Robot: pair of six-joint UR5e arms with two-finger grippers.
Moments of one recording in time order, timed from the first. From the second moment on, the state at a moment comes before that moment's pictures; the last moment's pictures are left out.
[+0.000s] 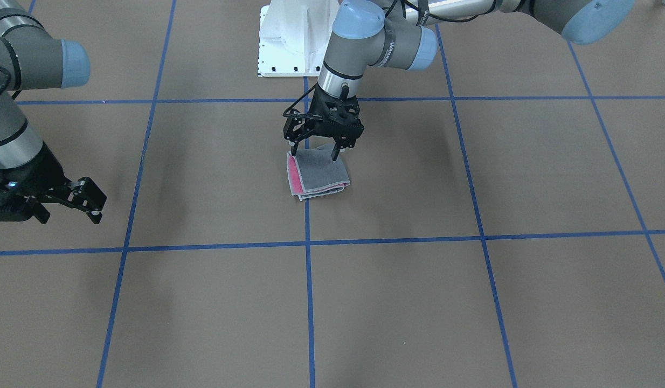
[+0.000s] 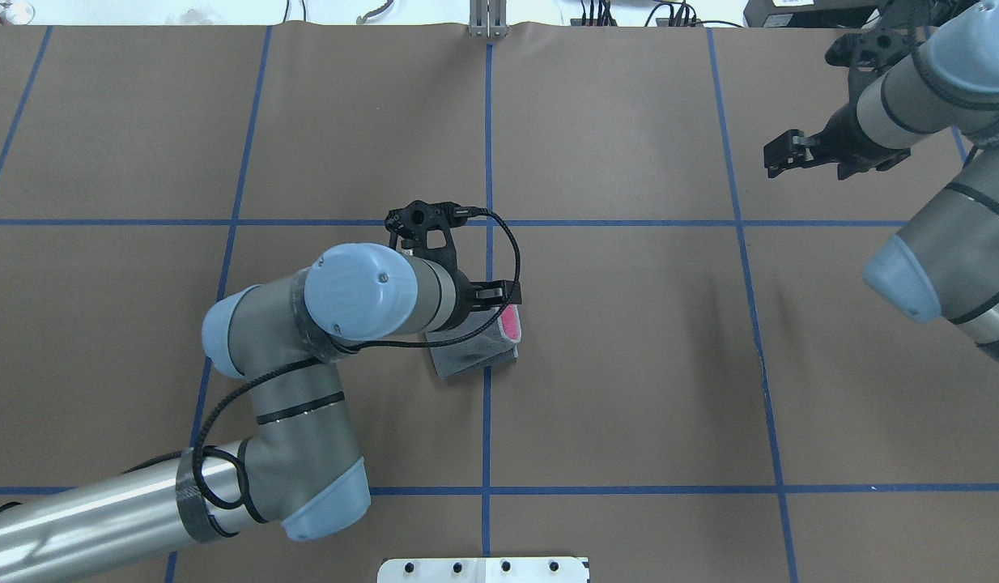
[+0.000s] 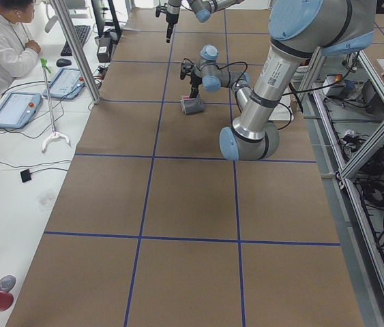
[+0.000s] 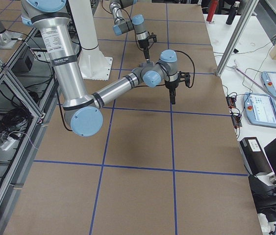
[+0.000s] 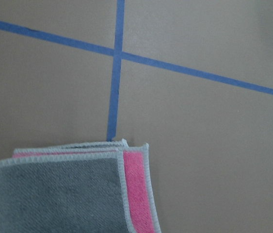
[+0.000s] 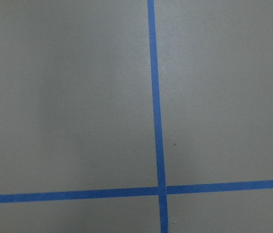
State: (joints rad) left arm -0.46 -2.24 -1.68 -1.87 -1.66 -1.33; right arm 1.02 -1.29 1.76 -1.40 2.02 0.82
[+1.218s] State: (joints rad) left arm -1.25 -1.63 -1.98 -1.55 -2.22 -0.13; right arm 1.50 -1.74 1.73 -1.43 2.26 0.05
